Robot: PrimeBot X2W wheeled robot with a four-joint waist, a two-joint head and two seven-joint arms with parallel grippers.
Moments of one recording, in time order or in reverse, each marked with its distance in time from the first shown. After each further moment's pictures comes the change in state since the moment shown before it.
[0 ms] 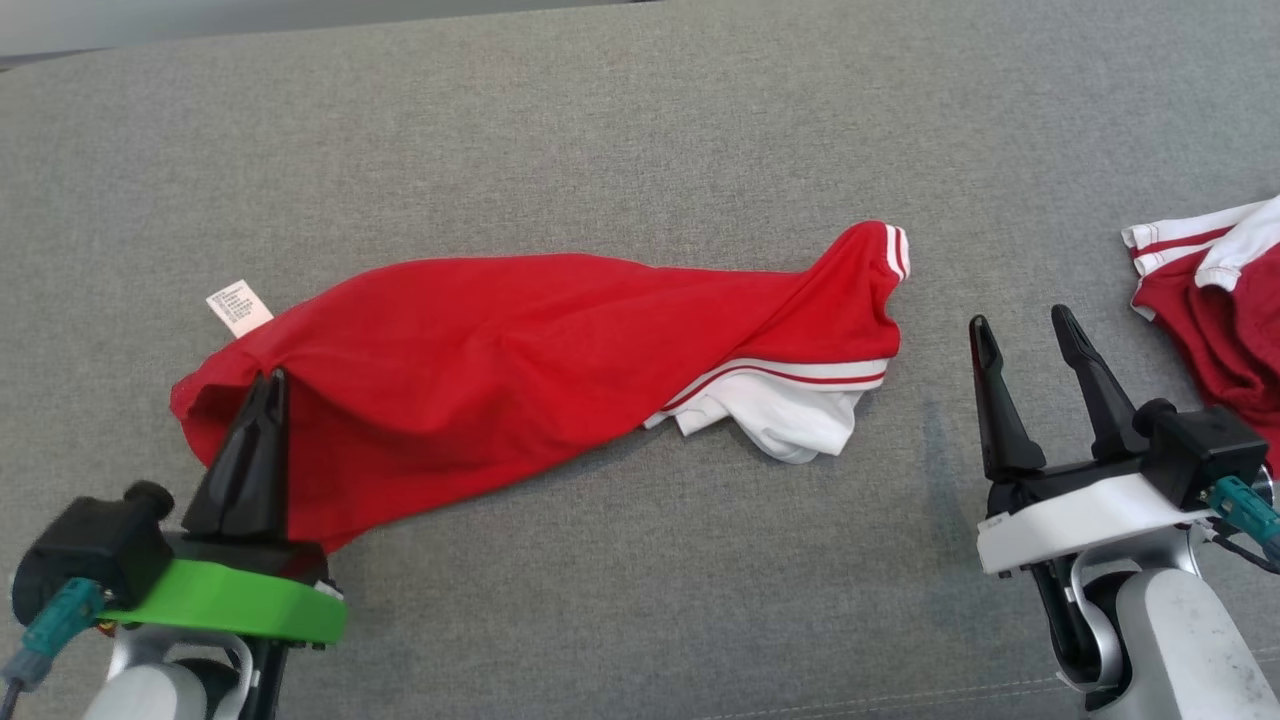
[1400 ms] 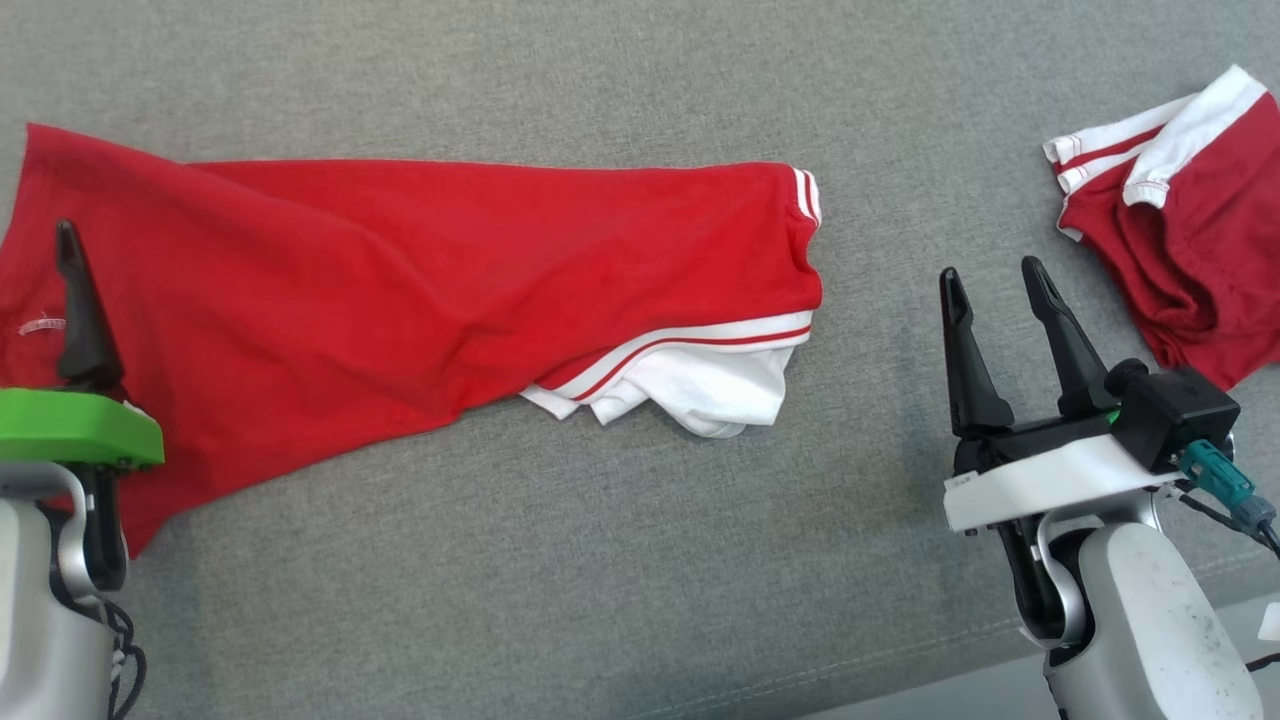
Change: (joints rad) left arm -0.410 0.053 0.145 0.524 -0.007 -0.032 -0.108; right arm -0.110 0.036 0.028 0.074 0.005 0.000 -0.072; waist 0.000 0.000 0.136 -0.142
